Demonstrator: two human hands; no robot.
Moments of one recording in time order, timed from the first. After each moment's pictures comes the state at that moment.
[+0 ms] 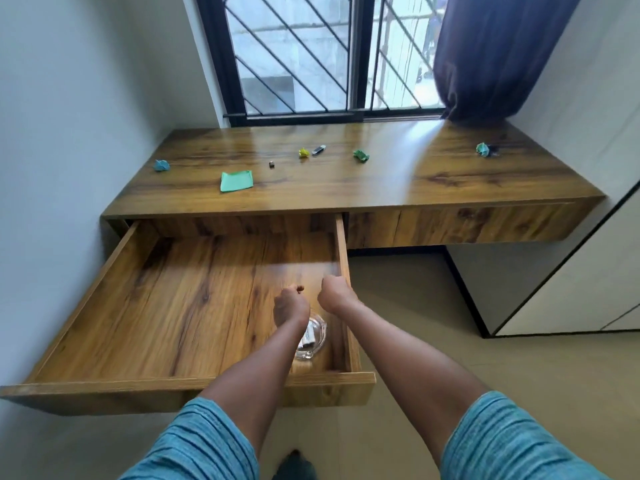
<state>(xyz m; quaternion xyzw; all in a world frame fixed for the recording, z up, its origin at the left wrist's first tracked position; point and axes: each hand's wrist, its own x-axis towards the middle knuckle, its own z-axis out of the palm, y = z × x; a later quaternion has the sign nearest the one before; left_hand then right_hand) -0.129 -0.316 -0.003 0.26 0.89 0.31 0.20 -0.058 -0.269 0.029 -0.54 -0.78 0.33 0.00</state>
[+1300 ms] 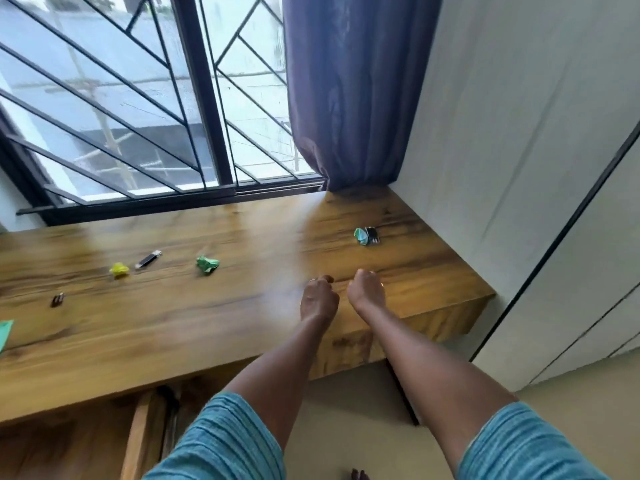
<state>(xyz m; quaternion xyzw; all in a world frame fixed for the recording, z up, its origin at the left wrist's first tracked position) 0.074 0.167 0.053 0.52 0.77 0.30 0.22 0.160 0.198 0.063 -0.69 -0.67 0.18 0.18</state>
